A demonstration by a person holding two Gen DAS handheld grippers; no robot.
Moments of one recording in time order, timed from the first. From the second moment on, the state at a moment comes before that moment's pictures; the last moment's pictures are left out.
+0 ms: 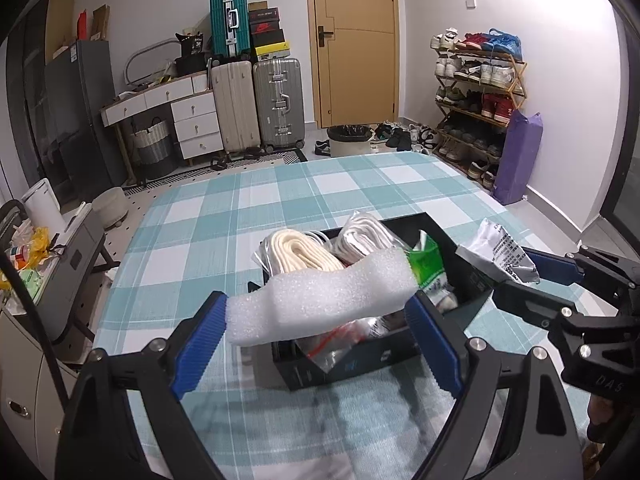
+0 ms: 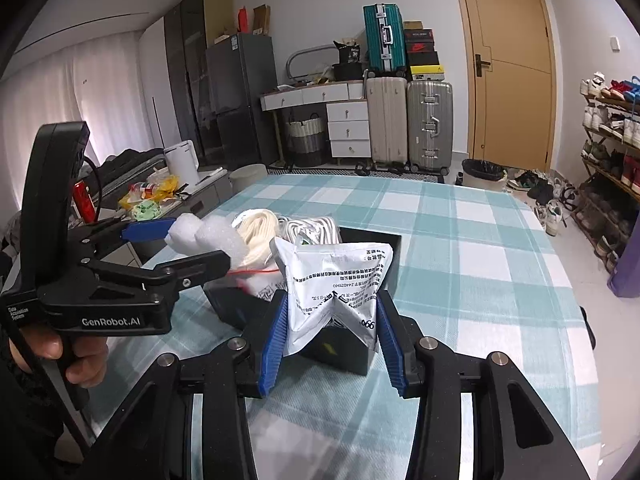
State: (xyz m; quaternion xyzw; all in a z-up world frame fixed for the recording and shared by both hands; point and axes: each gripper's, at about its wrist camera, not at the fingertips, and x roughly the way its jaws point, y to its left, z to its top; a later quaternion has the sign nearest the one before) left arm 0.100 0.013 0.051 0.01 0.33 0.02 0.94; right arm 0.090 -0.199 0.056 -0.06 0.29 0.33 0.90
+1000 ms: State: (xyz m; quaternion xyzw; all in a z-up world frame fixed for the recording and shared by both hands) left arm 0.138 0.019 0.031 0.03 0.34 0.04 0.94; right arm 0.137 -0.158 0.026 -0.09 0.31 0.33 0.88
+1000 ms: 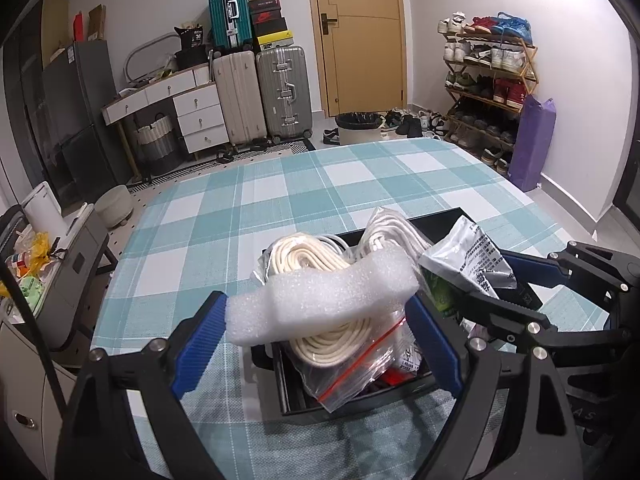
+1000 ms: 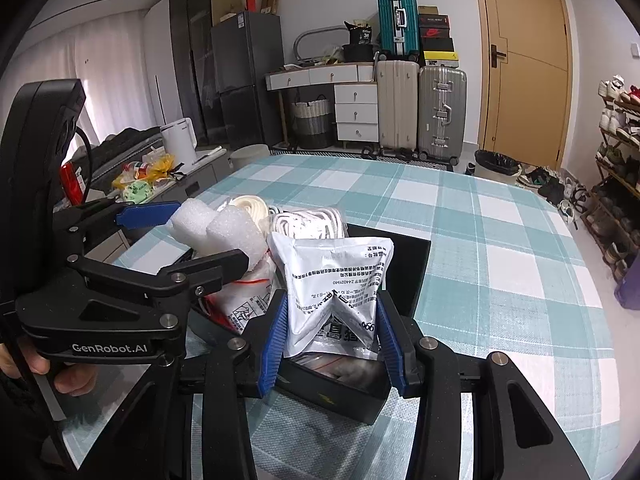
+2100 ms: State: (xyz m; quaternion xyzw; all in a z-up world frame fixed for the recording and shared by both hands) left arm 0.088 0.022 0.043 -0.01 0.29 0.02 0.96; right arm 0.095 -0.191 0.040 -0.09 0.25 0.32 0.91
